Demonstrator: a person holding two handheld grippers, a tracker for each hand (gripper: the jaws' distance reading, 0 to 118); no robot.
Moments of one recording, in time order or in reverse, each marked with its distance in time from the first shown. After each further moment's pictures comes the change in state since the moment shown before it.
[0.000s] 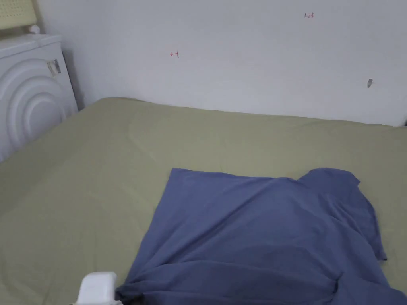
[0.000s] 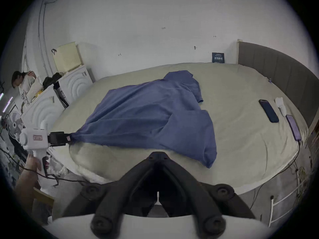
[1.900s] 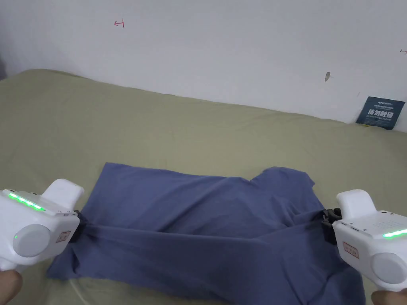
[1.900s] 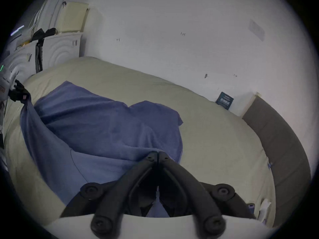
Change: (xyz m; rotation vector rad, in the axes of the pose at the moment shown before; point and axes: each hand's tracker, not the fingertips) left arm 0.070 0.181 -0.115 0.034 -0.050 -0.520; right arm 0.085 0.204 -0.272 0.039 -0.167 0.461
